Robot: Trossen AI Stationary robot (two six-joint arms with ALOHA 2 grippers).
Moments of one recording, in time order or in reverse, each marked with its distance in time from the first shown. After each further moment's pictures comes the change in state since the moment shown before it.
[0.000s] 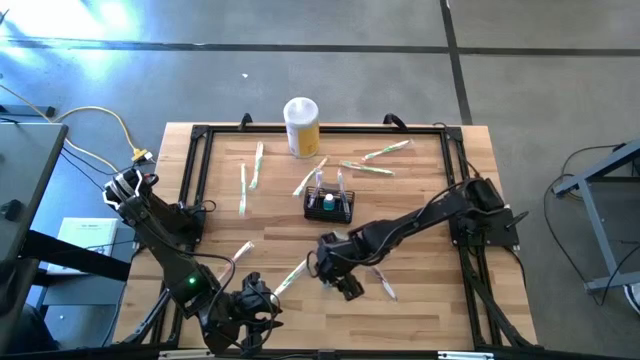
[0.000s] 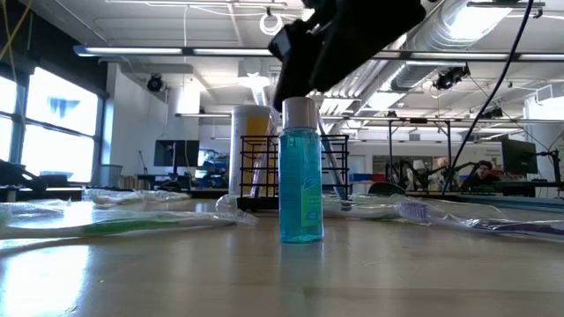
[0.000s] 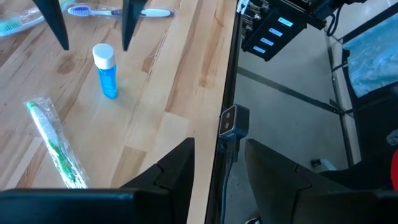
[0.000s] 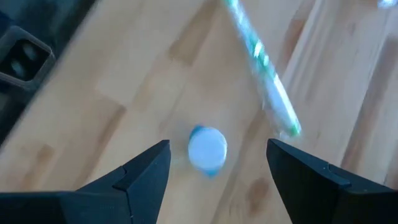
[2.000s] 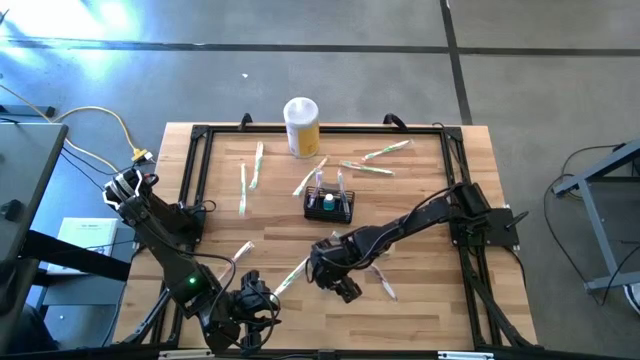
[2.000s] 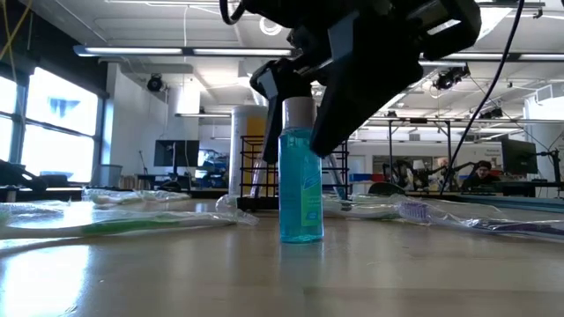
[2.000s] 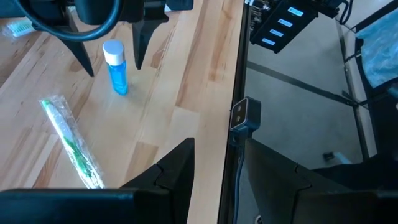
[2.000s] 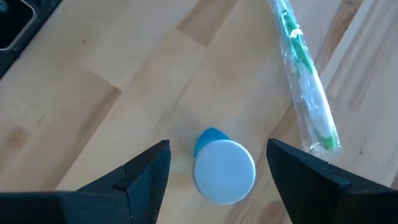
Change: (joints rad) left arm 0.000 0.000 0.000 -0.046 0.001 0.017; right arm -0.009 0.098 0.001 0.048 -0.063 -0.102
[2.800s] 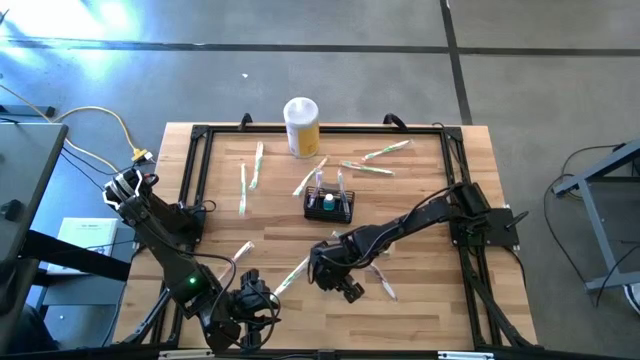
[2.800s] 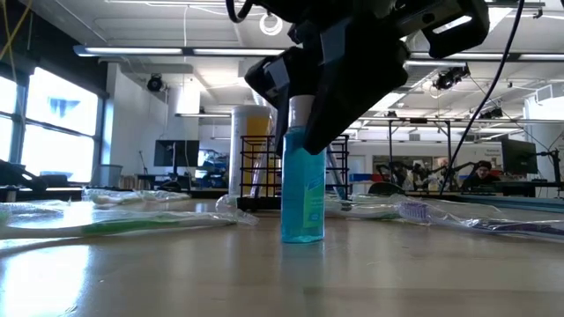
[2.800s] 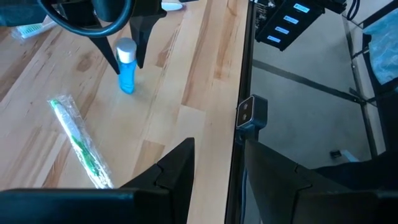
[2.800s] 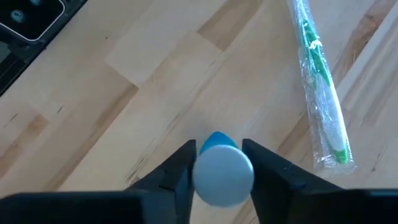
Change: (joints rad) left arm 0.001 0.000 0.000 -0.020 -0.006 0.006; right arm -0.002 0.000 0.000 -0.001 -0.058 -0.074
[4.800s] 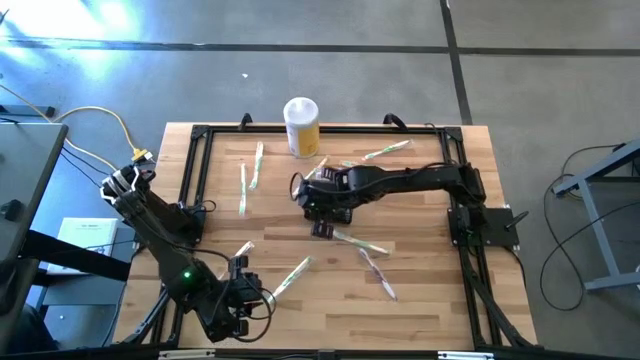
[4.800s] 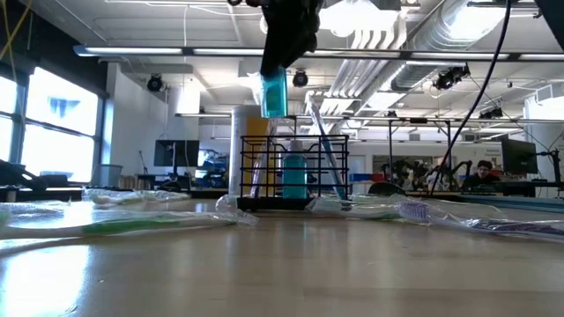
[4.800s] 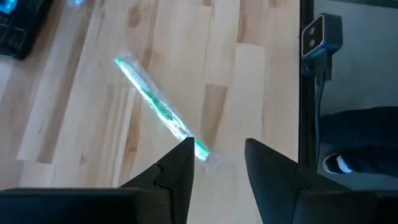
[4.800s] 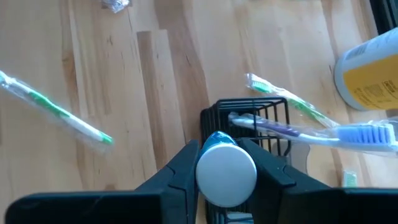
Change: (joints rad) left arm 0.002 -0.043 0.000 -0.329 0.076 0.071; right arm -0.249 -0.024 0.476 -0.542 0.409 0.443
